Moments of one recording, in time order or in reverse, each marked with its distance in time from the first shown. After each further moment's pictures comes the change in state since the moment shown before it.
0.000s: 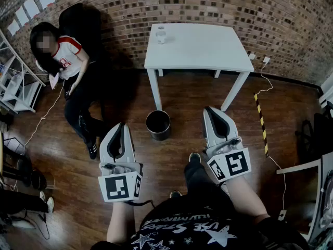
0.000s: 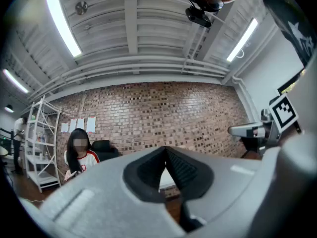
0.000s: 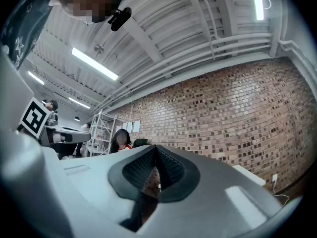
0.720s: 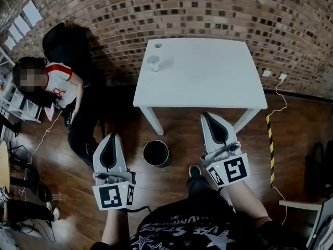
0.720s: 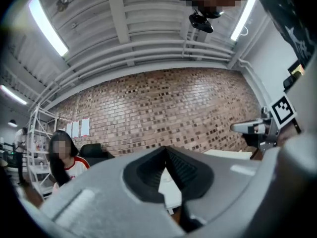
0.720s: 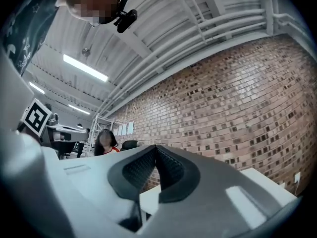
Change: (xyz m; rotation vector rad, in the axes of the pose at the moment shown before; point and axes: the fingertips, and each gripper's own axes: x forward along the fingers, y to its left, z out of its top) left arm 0.249 -0.021 -0.038 0.092 0.036 0.070; right arm 0.182 -0.195 -0.068 0.063 -0.039 0.062
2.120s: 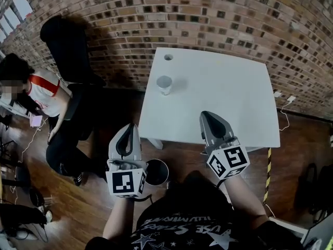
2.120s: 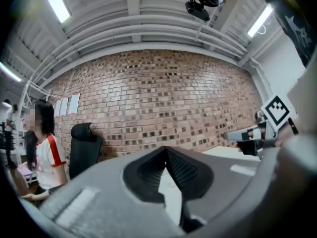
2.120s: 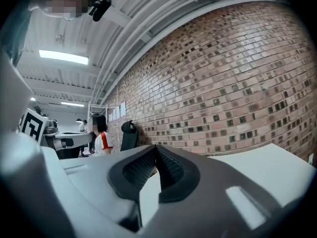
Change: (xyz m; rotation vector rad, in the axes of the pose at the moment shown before) left arm 0.216 0.044 -0.104 -0.123 0.094 -0.048; right arm 0.207 -0.069 -0.132 0.136 0.268 0.015
